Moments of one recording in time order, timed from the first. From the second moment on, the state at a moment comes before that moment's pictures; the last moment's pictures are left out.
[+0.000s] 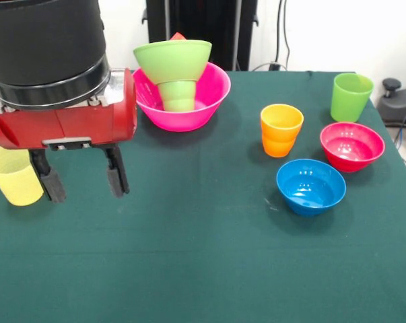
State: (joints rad) arm -0.55 -0.28 0.92 0.41 -0.80 1.61 1.48
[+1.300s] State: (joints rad) arm -0.54 -0.31 0.88 0.40 -0.79 1.67 1.48
